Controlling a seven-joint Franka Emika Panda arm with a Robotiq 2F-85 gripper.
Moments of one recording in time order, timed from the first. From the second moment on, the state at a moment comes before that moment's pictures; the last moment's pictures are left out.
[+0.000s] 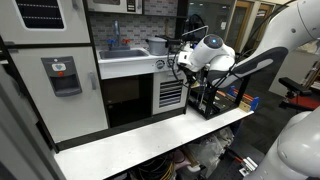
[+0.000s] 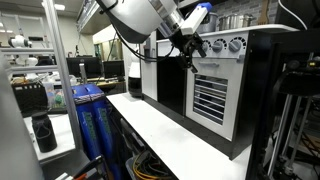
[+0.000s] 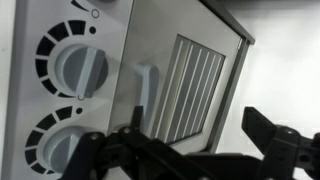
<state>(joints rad) -0.03 -0.28 -0.09 -2.52 -0.97 2.86 -0.82</state>
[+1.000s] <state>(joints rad) -0.06 -0.18 -0.09 -2.45 -1.31 2.86 -0.38</state>
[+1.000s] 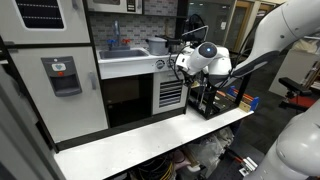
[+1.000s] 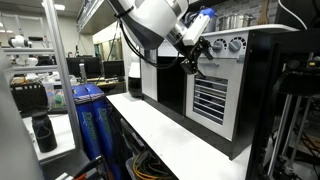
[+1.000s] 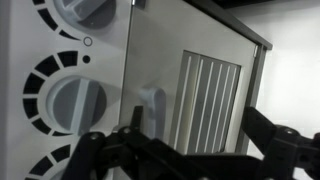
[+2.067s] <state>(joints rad) -0.04 -0.06 -0.09 -2.39 -1.15 2.98 -0.39</state>
